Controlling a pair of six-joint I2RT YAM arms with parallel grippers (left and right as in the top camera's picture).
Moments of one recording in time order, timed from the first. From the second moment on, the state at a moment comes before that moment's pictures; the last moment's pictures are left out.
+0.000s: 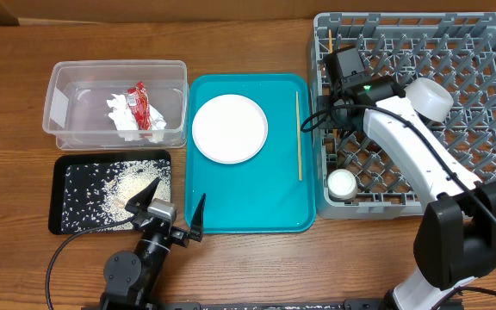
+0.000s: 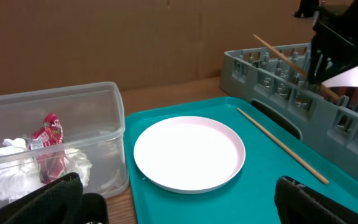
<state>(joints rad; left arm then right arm) -0.18 0.02 0.02 -0.08 0.16 0.01 0.31 1.82 1.47 -0.84 0.13 0.26</state>
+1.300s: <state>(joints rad) -0.18 0.02 0.02 -0.08 0.16 0.01 0.55 2.07 1.42 -0.74 0.22 0.39</state>
